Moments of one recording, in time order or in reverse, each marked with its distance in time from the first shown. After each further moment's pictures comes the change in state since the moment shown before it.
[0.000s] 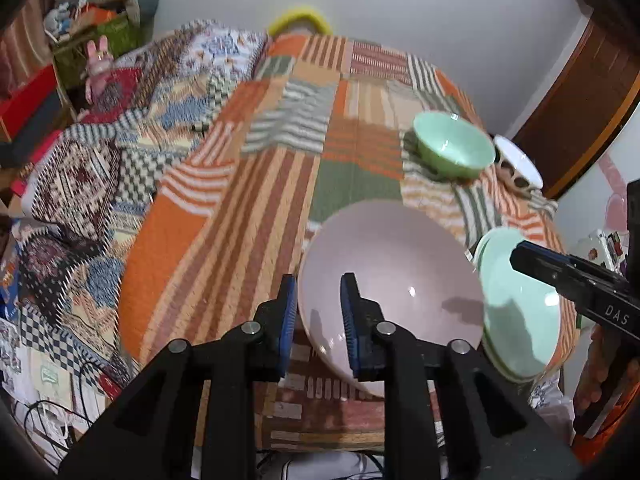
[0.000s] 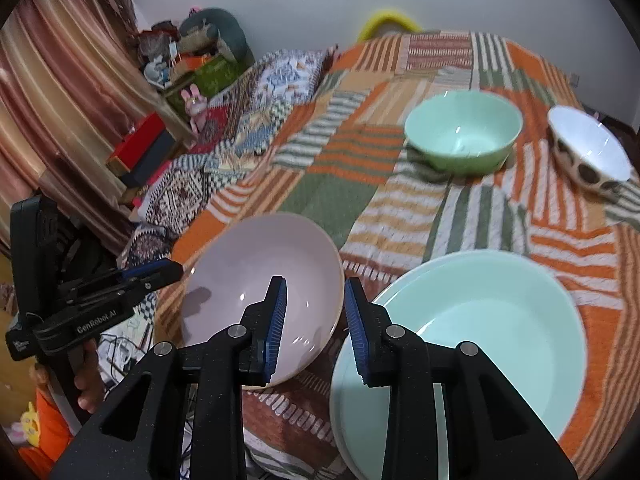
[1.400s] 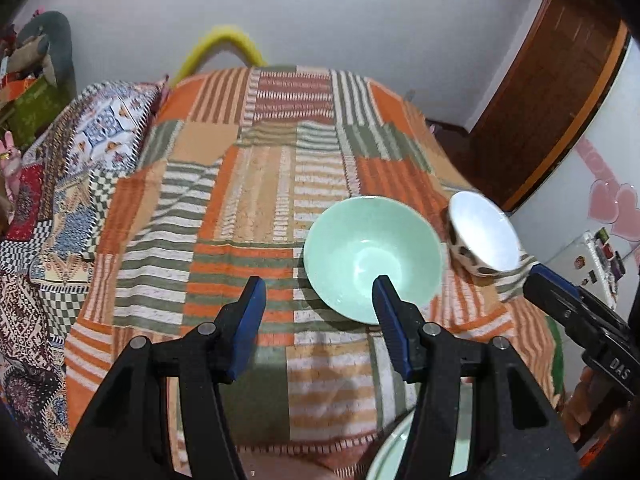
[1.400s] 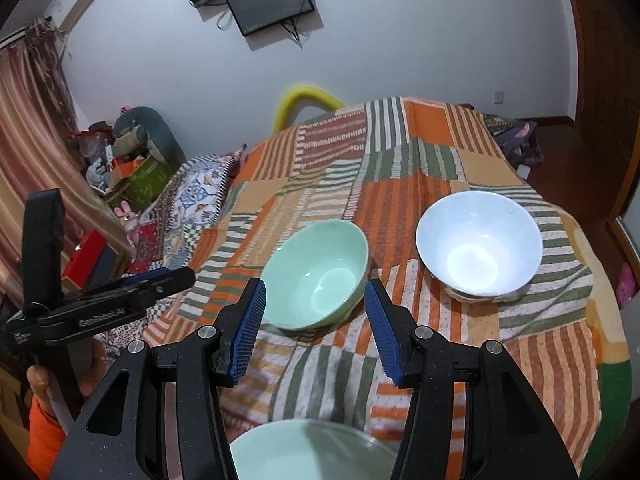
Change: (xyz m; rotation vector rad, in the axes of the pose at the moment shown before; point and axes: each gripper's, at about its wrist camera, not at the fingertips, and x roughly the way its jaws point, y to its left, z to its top) left arm 0.116 -0.132 0.166 0.170 0.023 -0.096; right arm -0.036 -0.125 0.087 0.190 -0.241 -0.150
